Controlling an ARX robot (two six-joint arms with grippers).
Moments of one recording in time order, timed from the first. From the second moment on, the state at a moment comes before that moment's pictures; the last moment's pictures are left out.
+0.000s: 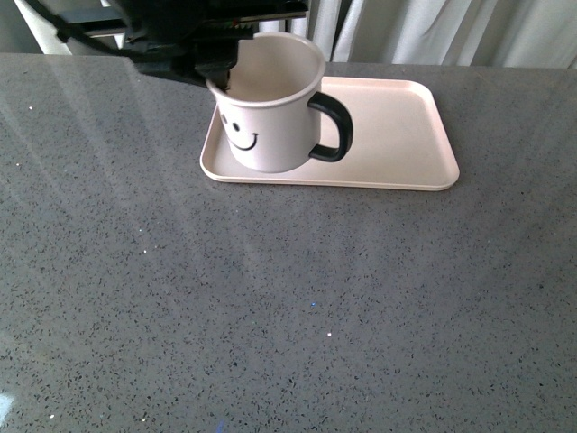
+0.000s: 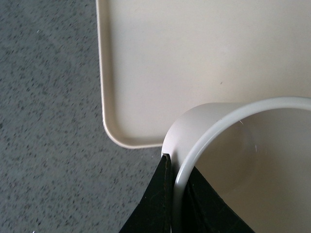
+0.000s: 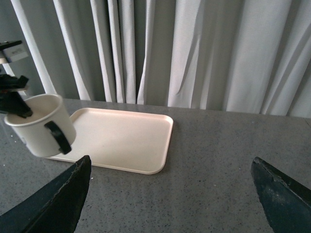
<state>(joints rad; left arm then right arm) -0.43 2.04 1.51 -0.38 0.03 -0.30 0.00 0.00 0.02 0.00 0.00 -0.01</state>
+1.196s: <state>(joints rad) -0.45 2.52 2.17 -0.69 0.10 -0.07 0.00 0.00 0.02 0.00 0.00 -0.01</state>
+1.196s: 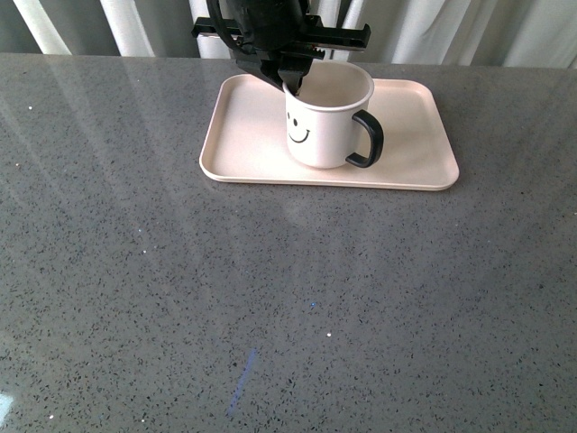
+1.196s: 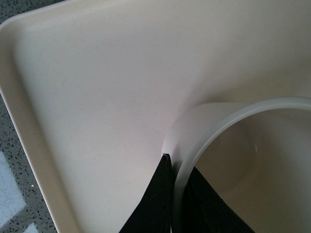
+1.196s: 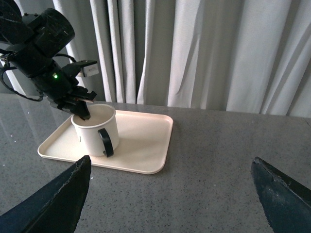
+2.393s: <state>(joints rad) -0.46 2.46 2.08 -0.61 0.13 -0.06 0.00 0.00 0.02 0.00 0.00 -0.01</state>
